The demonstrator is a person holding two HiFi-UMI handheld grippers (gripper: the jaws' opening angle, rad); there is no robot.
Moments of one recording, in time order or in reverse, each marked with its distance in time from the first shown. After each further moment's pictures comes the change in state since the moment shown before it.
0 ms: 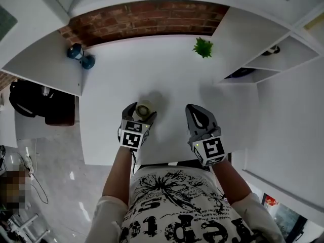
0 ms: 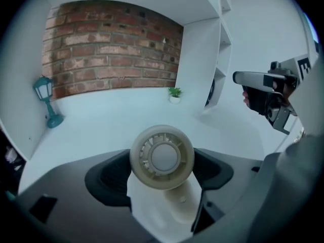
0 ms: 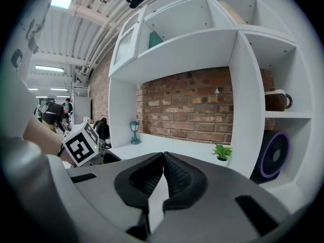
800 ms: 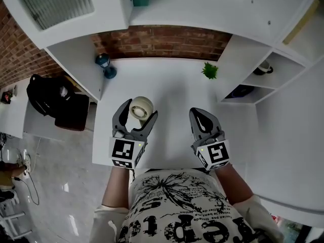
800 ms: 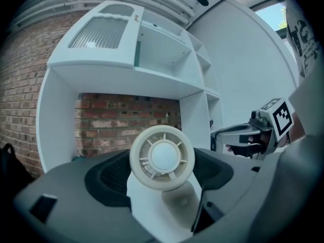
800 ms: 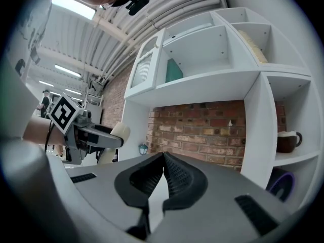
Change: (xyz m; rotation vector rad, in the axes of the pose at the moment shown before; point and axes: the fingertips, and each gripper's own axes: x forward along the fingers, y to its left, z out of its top) left arm -0.218 -0.007 0.135 0.116 -0.592 0.166; right arm -0.040 0.058 0.104 -0.118 -0.213 0.069
